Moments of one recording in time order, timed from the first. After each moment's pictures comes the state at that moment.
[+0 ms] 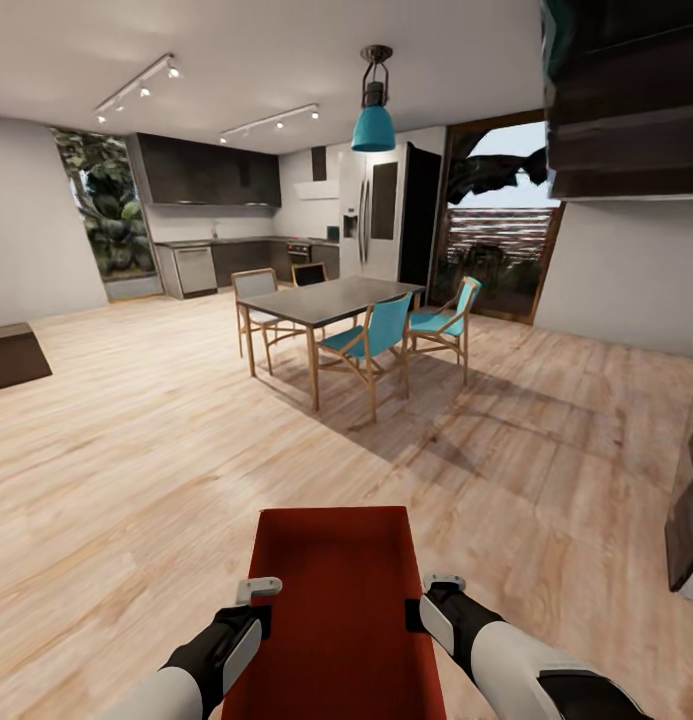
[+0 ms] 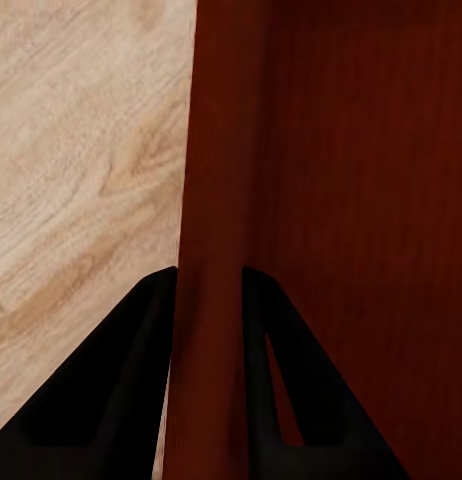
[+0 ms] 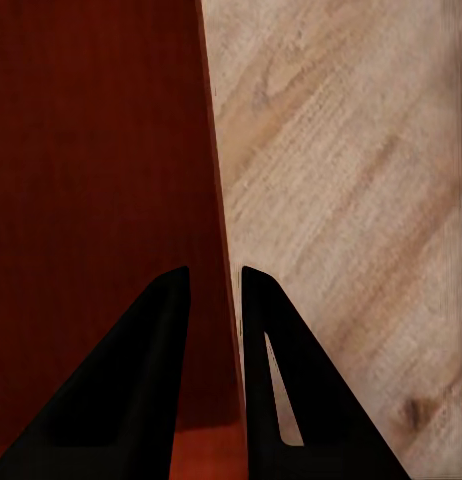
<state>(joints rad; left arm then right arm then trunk) -0.60 -0.12 -0.09 -0.33 0.17 0.29 0.33 -0.75 0.15 -0.04 -0.11 -0.06 0.35 -0.23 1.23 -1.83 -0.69</state>
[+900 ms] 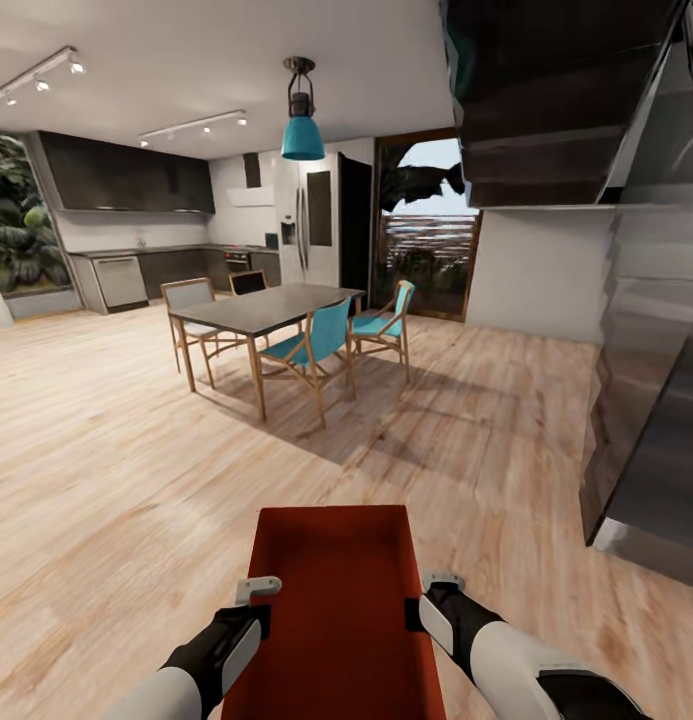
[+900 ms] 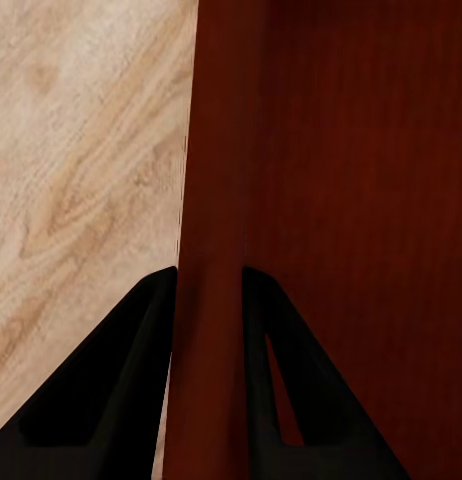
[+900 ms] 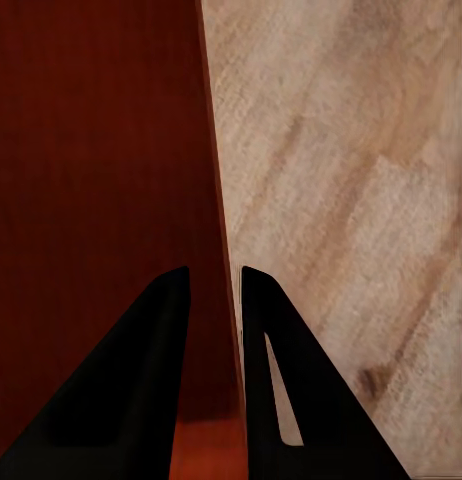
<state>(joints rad) -0.60 -0.11 -0.10 -0.33 0.18 0.28 0.33 -0.75 0.15 -0.05 -0.11 -0.06 0.34 -0.23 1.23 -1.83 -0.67</state>
